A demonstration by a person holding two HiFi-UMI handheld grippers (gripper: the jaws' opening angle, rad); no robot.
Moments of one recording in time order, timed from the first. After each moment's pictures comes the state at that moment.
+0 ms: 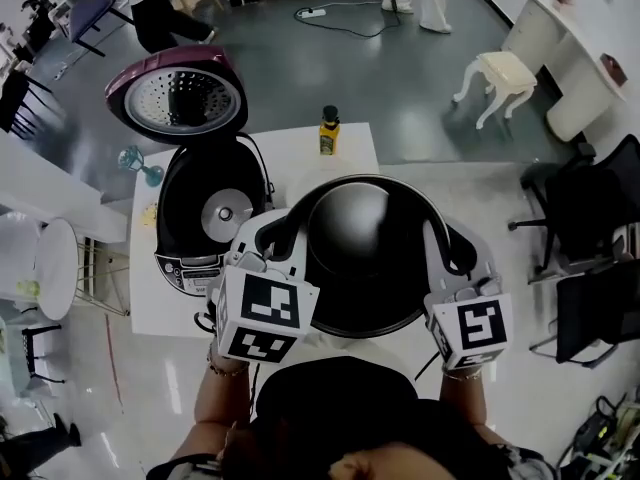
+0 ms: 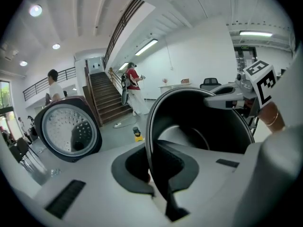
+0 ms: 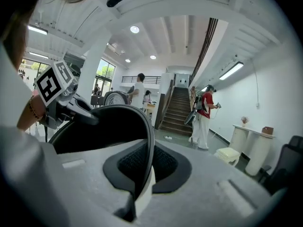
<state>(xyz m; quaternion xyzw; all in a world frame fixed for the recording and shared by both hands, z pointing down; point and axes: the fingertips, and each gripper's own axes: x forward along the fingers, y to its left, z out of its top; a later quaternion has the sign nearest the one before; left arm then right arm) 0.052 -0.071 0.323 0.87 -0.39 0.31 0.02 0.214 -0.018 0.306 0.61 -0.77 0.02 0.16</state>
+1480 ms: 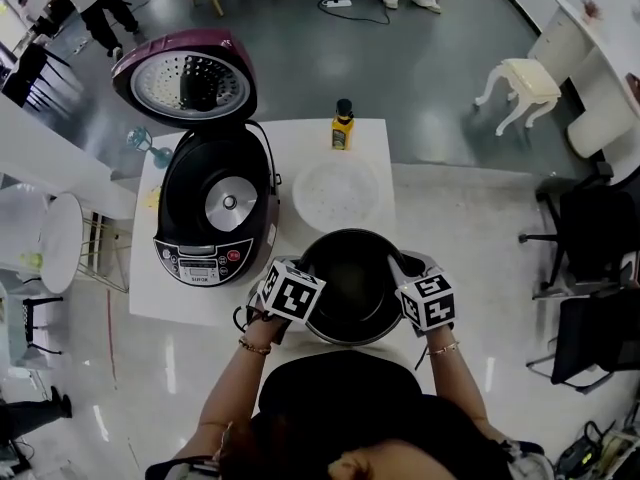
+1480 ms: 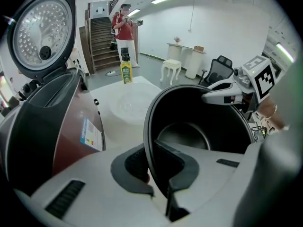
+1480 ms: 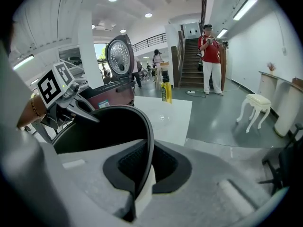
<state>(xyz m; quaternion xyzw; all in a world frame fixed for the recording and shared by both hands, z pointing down) 0.044 -0.031 0.564 0.78 -0.34 0.47 0.24 0.210 -0.018 0.552 0.47 -0.80 0.26 0.27</state>
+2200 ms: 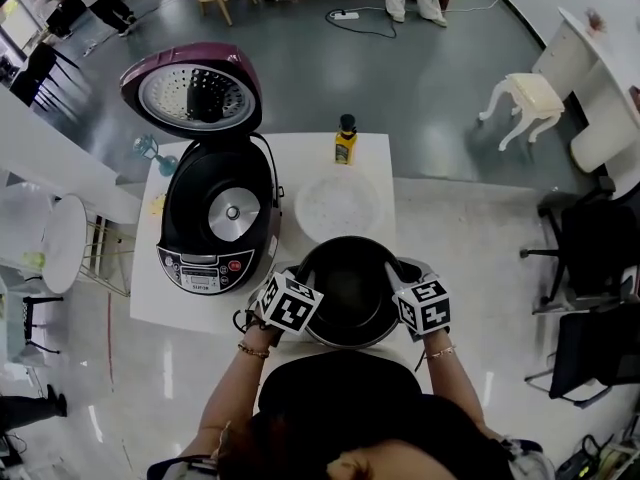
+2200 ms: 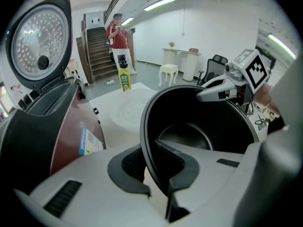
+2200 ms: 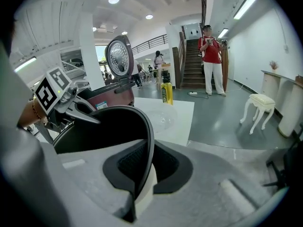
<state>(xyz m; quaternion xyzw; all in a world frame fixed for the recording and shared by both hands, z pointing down) 0.048 -0.042 0.567 0.80 -0.35 0.44 0.19 0.210 -0.035 0.559 0.46 -0.81 0.26 0.26</state>
